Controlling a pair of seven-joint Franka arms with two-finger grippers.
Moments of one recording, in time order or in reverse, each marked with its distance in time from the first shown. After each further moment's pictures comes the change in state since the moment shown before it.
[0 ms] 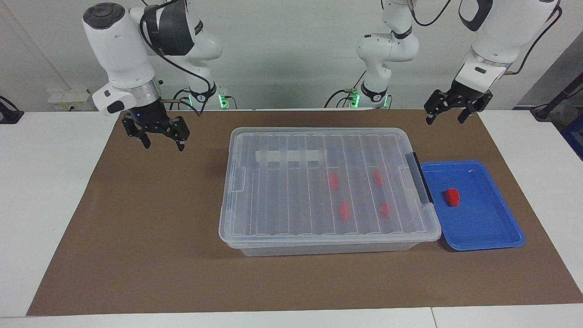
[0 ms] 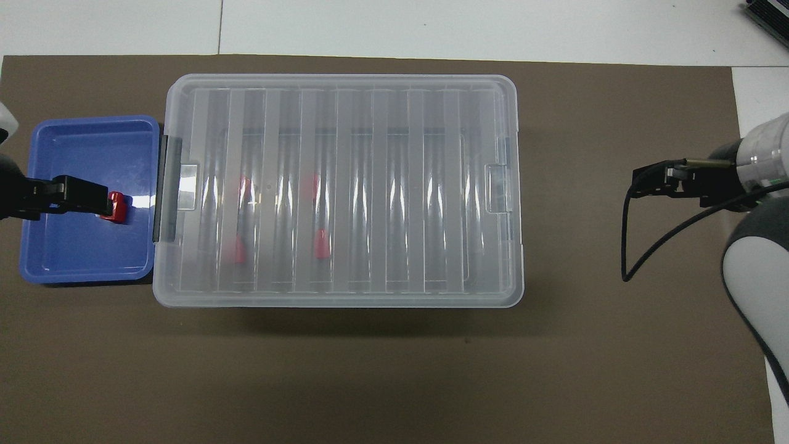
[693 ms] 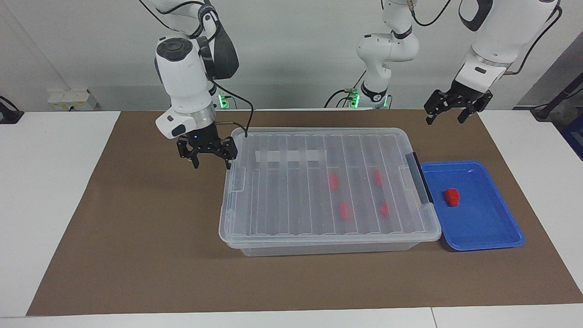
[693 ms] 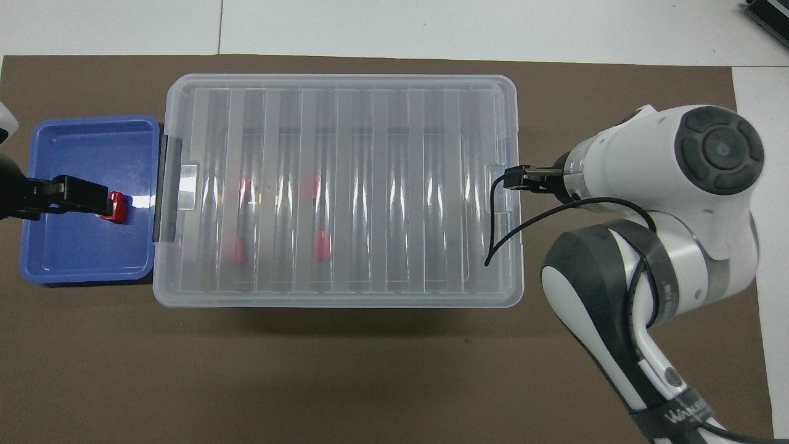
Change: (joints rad) left arm 0.000 0.000 0.000 0.000 0.000 0.000 0.000; right arm 0.177 0.100 0.006 -0.031 -0.002 0.184 0.164
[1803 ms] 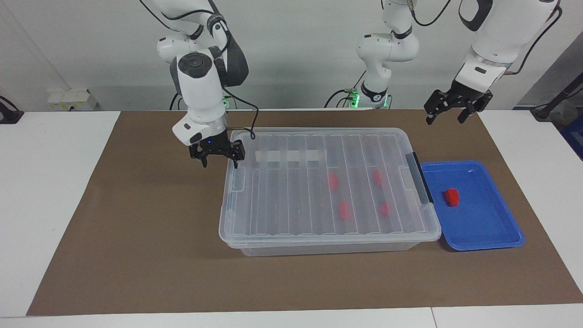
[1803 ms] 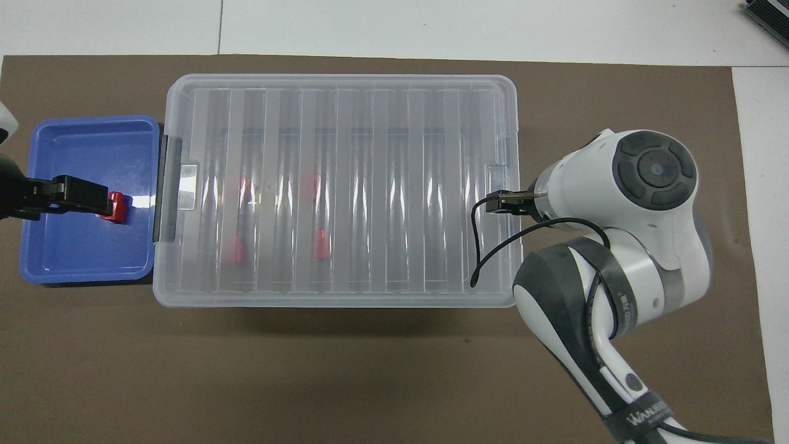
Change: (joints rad) left arm 0.000 0.000 0.000 0.000 0.000 0.000 0.000; right arm 0.027 -0.008 -0.009 -0.073 -0.044 -0.032 0.003
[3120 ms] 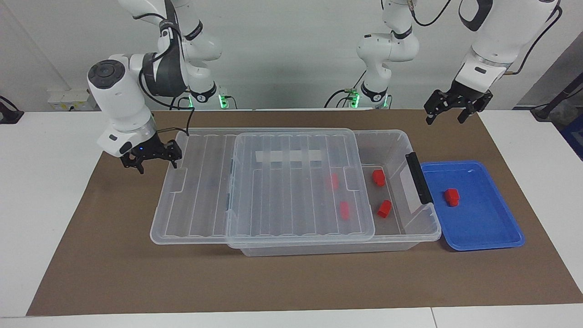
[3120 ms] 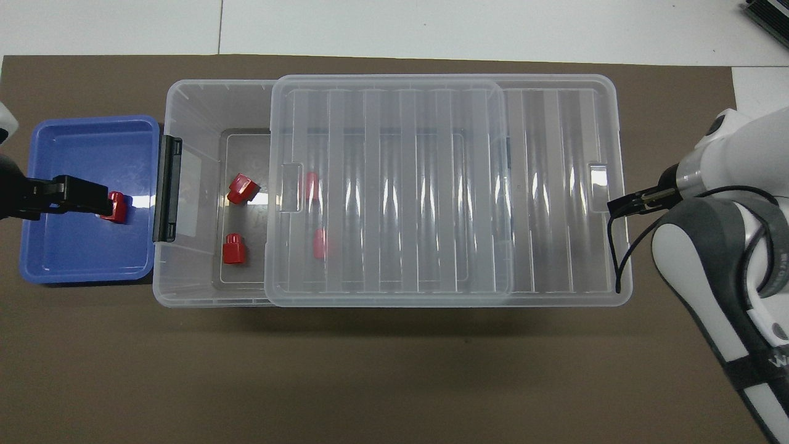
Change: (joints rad) left arm 0.000 0.000 0.000 0.000 0.000 0.000 0.000; right arm -0.311 -0.018 -0.005 -0.002 -0.001 -0.066 -0.637
